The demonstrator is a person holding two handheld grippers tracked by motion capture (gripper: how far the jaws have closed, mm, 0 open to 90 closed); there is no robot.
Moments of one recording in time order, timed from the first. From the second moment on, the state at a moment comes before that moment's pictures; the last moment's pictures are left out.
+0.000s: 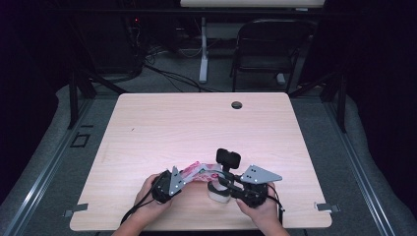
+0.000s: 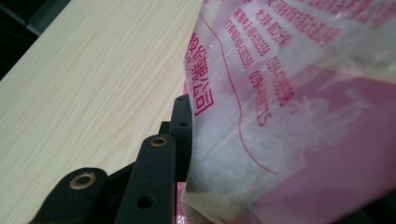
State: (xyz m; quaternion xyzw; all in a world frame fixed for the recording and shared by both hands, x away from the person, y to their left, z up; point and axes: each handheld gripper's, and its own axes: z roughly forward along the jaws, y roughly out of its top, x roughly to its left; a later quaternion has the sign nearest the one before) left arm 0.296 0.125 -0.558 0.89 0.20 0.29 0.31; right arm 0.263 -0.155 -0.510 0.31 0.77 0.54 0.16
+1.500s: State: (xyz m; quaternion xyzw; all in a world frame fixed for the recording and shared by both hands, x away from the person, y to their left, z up) left arm 0.319 0.164 -0.546 0.85 0.32 0.25 0.35; right arm 0.262 -0.160 -0.509 0.31 0.76 0.55 0.17
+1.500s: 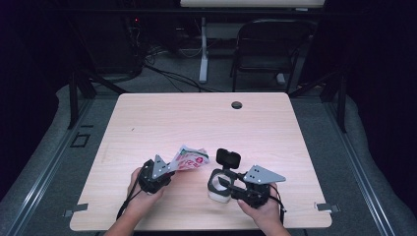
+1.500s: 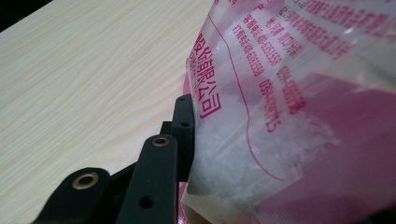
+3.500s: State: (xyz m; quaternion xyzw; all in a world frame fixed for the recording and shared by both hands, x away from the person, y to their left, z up) left arm 0.319 0.222 -0.570 0.83 0.38 0.29 0.29; right arm 0.265 -0.169 -0.512 0.33 0.75 0.55 0.17
